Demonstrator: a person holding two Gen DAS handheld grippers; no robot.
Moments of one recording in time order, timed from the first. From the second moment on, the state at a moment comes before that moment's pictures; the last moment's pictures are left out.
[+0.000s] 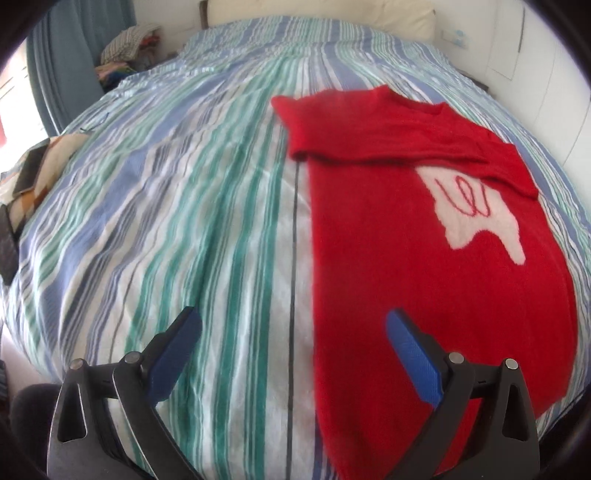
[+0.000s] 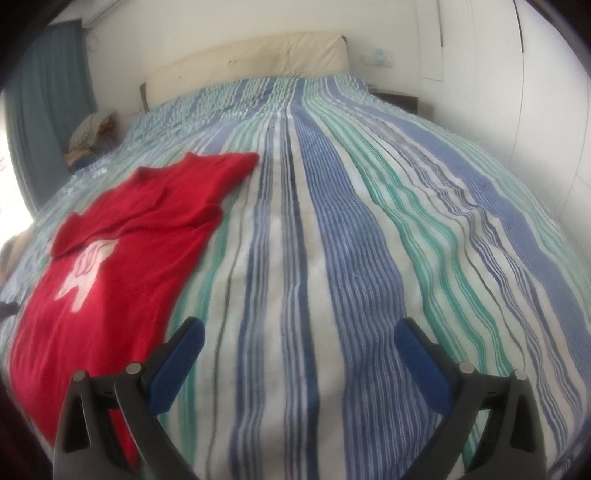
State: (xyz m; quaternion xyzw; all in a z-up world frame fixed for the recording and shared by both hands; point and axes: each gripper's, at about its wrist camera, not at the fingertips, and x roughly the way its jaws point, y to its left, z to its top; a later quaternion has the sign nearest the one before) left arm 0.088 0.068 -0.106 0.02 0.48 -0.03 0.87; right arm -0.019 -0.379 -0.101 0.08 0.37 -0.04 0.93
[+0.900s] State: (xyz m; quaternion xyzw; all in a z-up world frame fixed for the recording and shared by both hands) left arm 0.022 0.061 -0.125 -0.11 0.55 -0.18 0.81; right arm -0.065 -0.294 -0.150 0.23 0.52 0.20 0.79
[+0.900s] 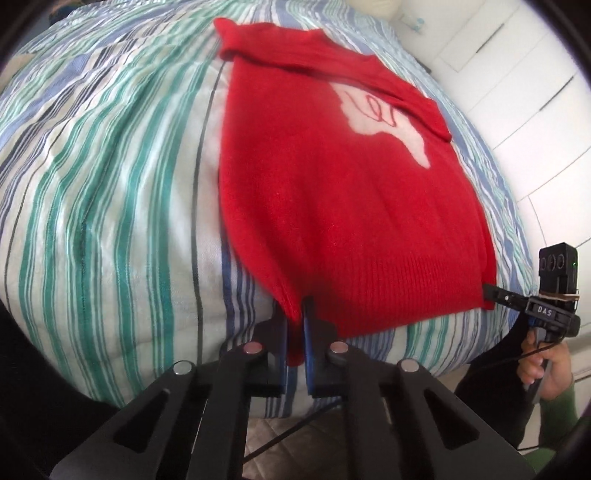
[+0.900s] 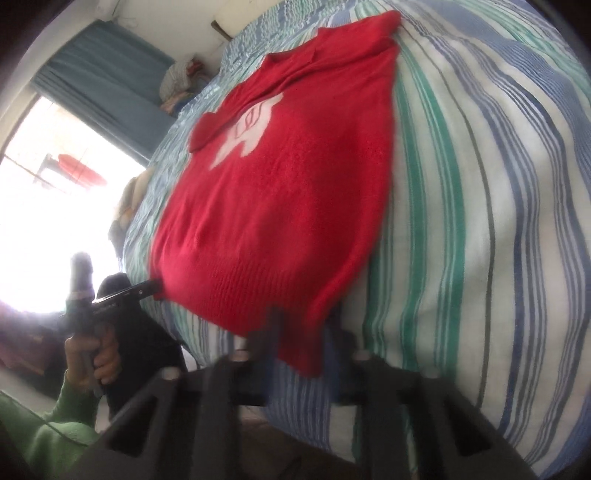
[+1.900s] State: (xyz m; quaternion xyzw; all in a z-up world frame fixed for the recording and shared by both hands) left arm 0.333 0.084 -0.065 -0.16 0.42 -0.08 0.89; right arm 0.264 -0.372 -0.094 0.36 0.34 0.09 0.86
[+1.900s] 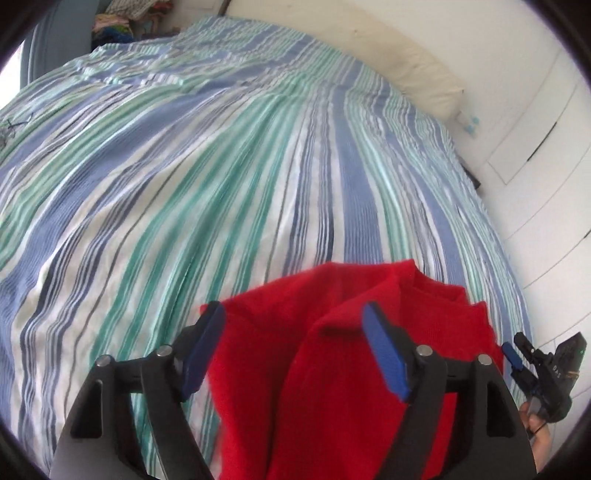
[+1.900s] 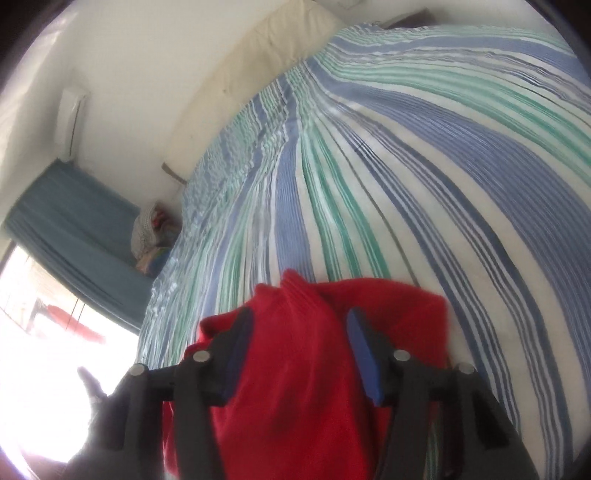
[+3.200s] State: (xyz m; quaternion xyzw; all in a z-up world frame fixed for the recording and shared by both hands) left arm 0.377 -0.010 -0.110 0.13 0.55 -0.08 0.82; right arm 0.164 -0.316 -0.139 0.13 0.38 0.18 0.90
